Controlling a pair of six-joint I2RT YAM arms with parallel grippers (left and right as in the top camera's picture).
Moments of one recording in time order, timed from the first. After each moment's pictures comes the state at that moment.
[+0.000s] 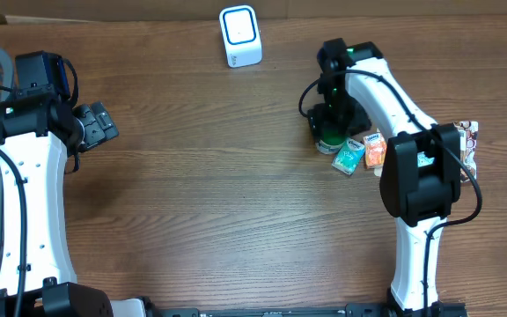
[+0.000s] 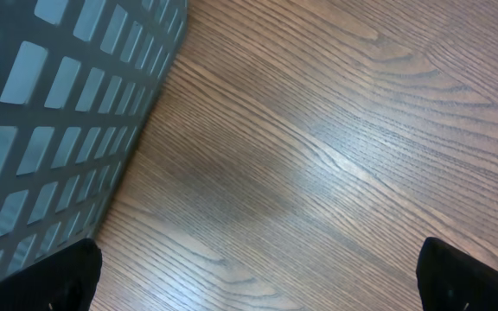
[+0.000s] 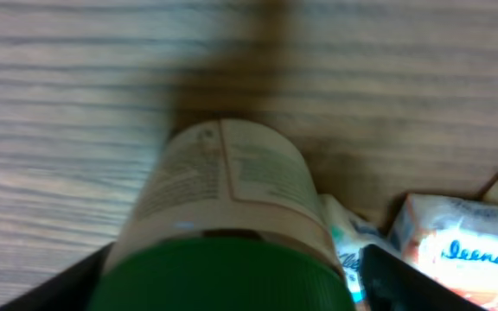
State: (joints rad) left arm 0.21 1.54 1.51 -1.17 -0.19 -0.33; right arm 0.24 2.26 1.89 -1.32 0.02 0.09
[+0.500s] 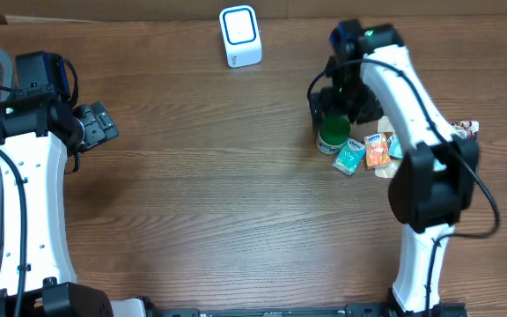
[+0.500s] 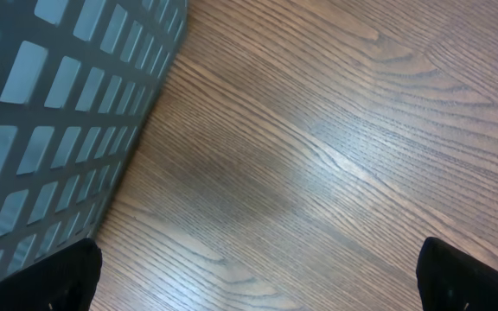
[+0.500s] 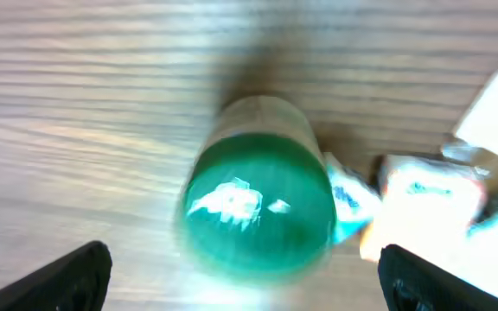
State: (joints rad) left arm 0.21 1.54 1.51 -1.17 -0.19 -0.33; right arm 0.22 2.16 2.07 -1.48 -0.08 0.10
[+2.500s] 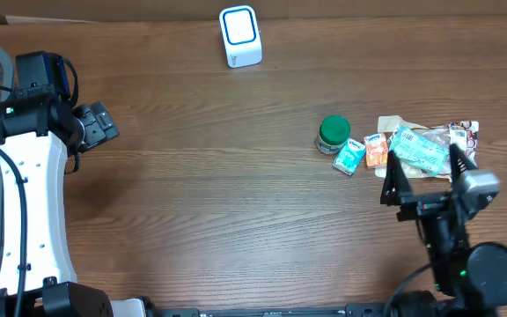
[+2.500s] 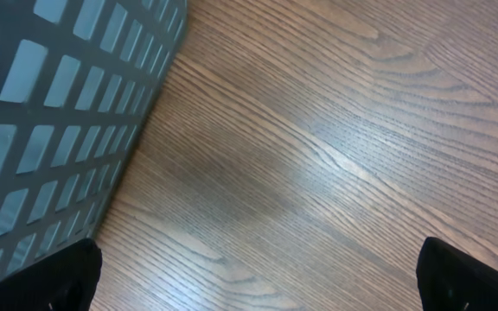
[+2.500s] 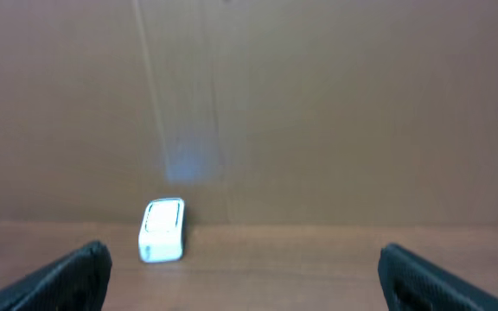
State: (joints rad) left arm 0.21 1.54 1.50 -1.17 -0.19 -0.33; right arm 0.12 0.32 0.54 -0.15 -0.01 0.09
